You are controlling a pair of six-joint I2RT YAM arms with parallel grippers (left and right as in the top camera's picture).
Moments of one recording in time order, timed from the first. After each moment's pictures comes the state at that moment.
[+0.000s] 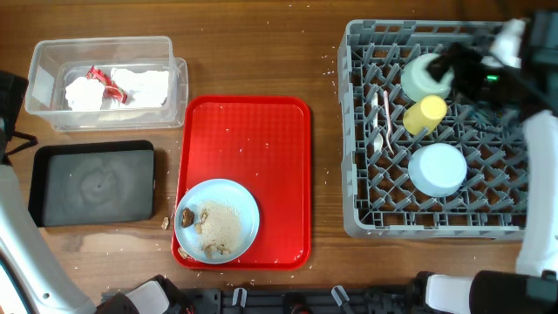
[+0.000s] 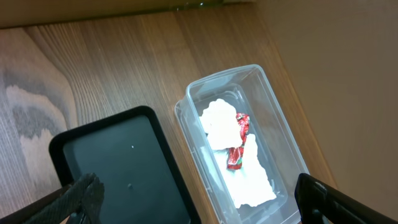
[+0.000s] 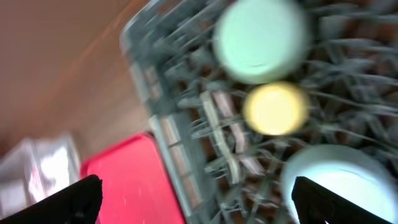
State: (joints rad) left arm 0.53 1.40 1.72 -1.13 -0.18 -0.70; right arm -0.24 1.51 1.63 -1.15 -0.32 0.42
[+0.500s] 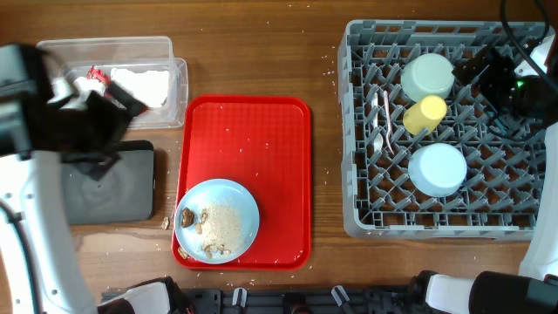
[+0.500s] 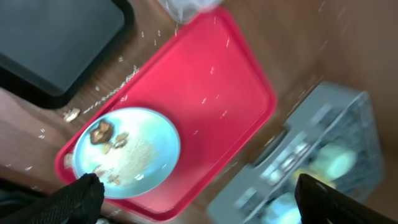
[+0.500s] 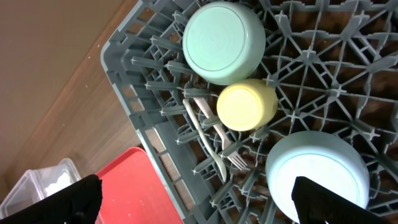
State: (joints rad) left arm 0.23 1.42 1.72 -1.55 0.31 -0.66; right arm -0.31 1.50 1.63 -1.19 -0.31 0.47
